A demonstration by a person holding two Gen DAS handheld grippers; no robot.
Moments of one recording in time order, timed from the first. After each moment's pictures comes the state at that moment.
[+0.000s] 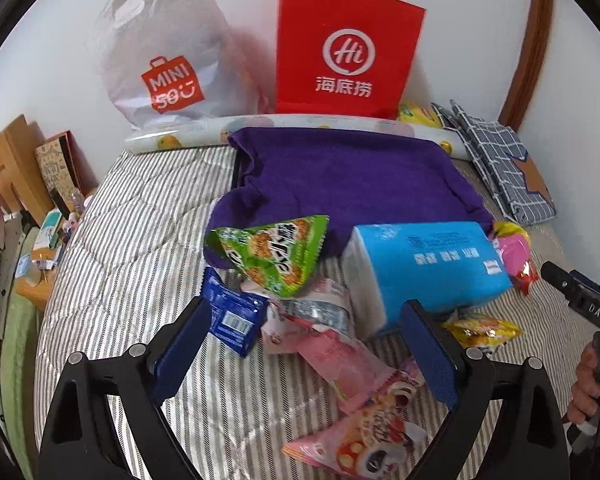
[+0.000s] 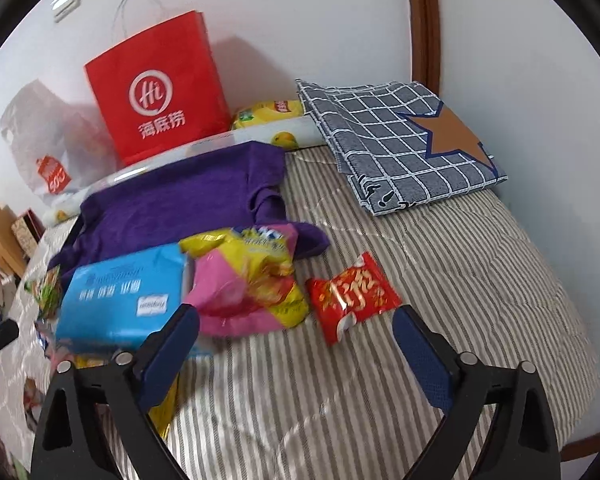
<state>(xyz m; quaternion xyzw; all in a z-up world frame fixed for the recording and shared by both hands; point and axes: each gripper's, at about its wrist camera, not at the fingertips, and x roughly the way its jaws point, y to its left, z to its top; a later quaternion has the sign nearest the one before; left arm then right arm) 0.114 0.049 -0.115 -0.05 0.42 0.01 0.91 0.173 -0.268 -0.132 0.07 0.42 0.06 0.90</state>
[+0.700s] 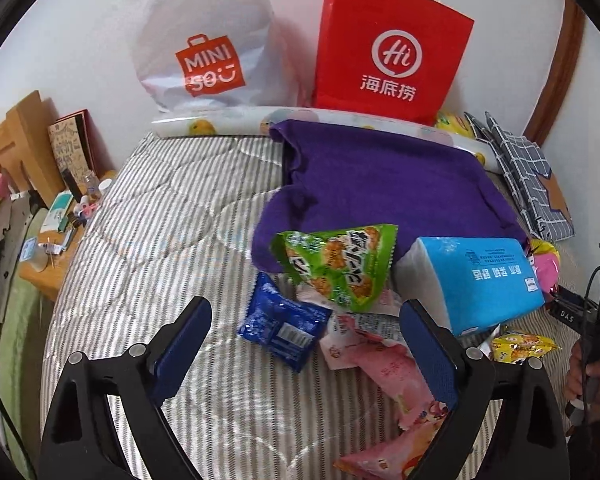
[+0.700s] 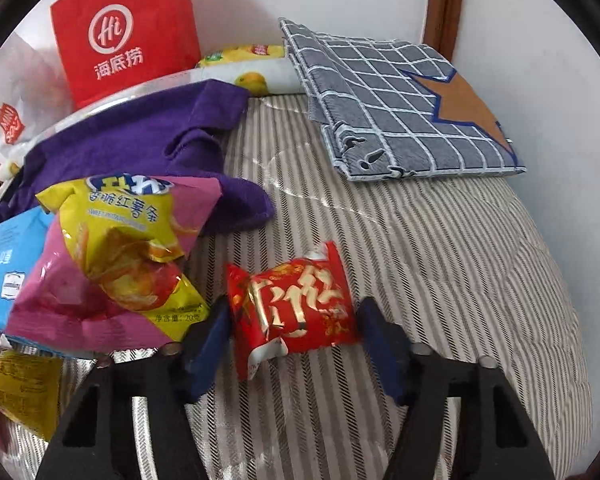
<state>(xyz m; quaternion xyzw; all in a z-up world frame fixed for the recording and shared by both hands) 0.122 0.096 -0.124 -0.07 0.42 0.04 0.90 0.222 -0.287 -0.200 0.00 0.47 0.06 0.88</state>
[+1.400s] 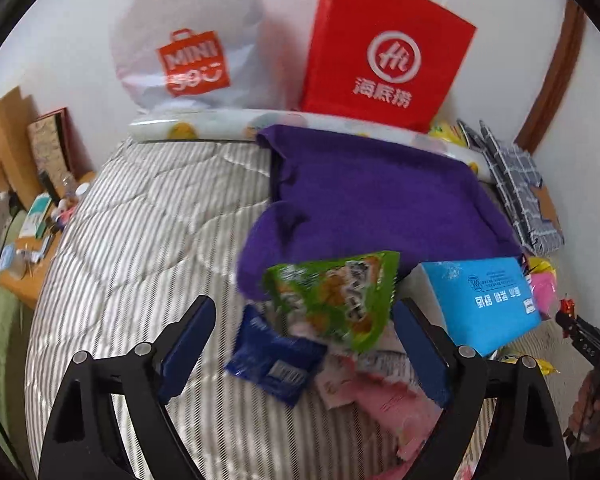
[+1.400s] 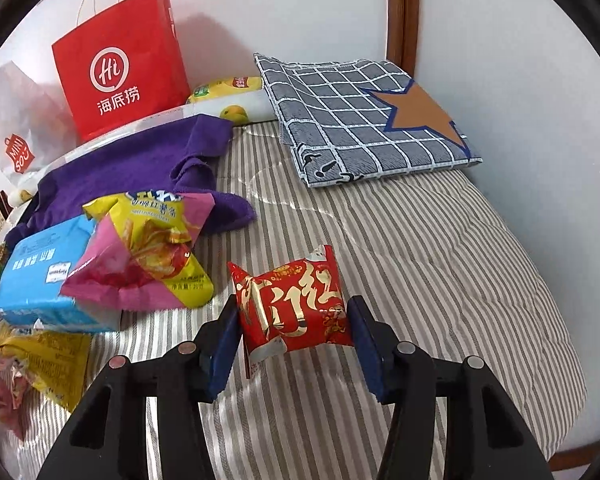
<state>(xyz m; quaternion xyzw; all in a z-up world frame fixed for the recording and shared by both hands) 0.154 0.101 -0.132 -0.09 0.43 0.00 0.90 0.178 -0.310 -0.168 0.03 0.45 0.03 0.89</state>
